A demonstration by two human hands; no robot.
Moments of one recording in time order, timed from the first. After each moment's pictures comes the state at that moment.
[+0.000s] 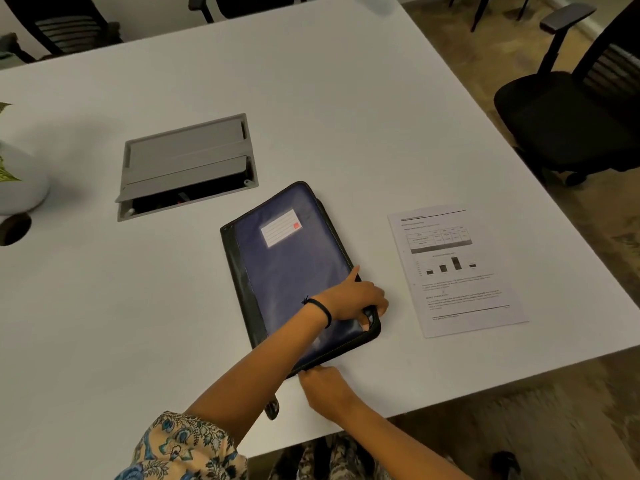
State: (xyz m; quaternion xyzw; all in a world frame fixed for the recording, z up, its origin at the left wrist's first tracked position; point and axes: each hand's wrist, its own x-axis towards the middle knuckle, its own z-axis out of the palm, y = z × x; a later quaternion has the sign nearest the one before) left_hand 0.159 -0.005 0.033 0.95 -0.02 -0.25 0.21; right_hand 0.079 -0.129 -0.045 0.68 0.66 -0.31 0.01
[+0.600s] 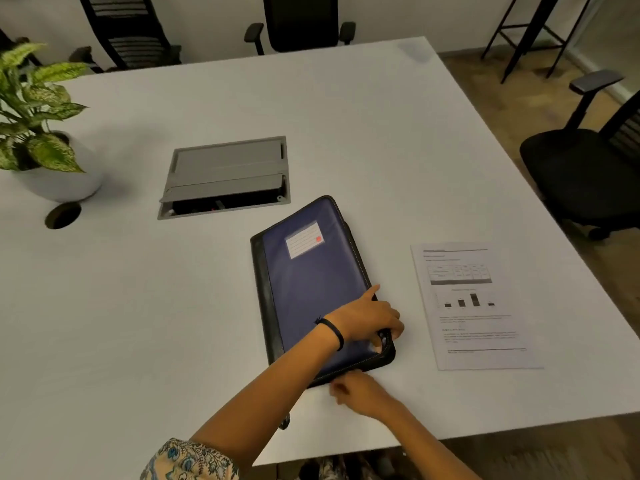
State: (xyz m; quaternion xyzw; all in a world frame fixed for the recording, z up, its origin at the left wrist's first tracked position) left_hand 0.136 -0.006 0.069 0.97 -0.02 -0.20 0.16; right_hand 0.129 -0.132 -0.044 0.71 0.49 -0.49 -0.10
